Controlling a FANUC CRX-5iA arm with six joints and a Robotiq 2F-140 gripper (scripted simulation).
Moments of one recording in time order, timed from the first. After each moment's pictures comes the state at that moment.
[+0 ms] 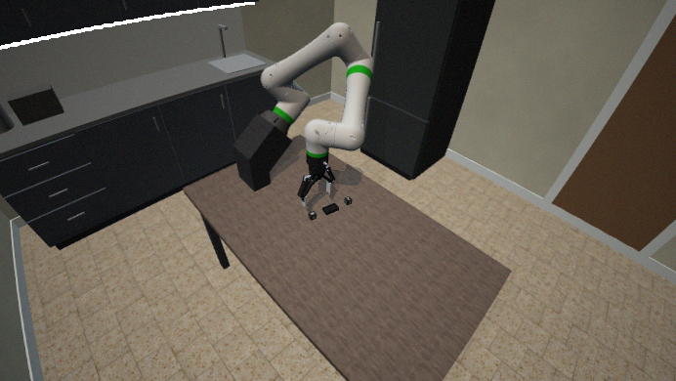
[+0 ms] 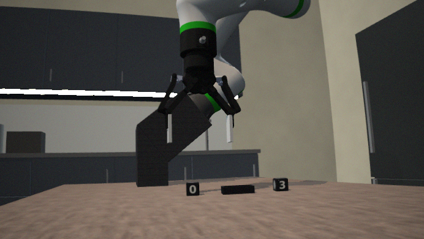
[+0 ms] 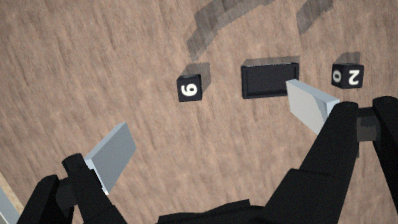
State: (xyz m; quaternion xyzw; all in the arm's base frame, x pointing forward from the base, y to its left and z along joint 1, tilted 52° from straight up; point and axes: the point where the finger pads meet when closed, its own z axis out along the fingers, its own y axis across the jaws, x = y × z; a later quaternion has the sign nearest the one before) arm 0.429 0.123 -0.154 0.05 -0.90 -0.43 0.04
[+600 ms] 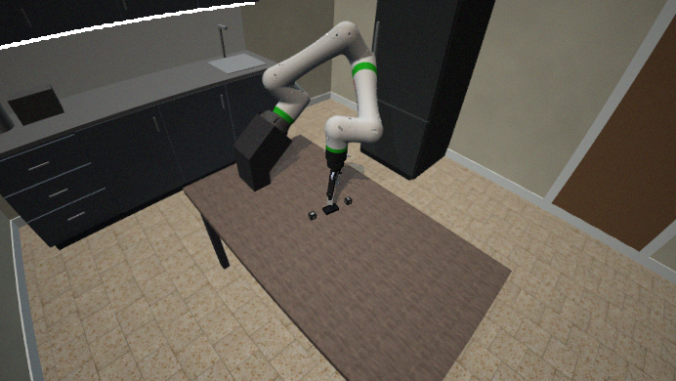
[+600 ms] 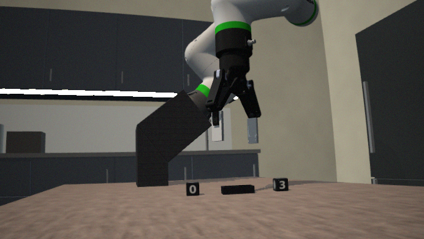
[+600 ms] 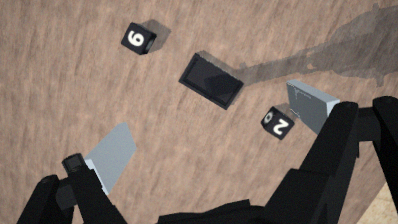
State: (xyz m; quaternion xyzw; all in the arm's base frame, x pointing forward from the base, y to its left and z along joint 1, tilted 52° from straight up) arm 0.445 0.180 -0.090 0.33 -0.84 -0.42 -0.10
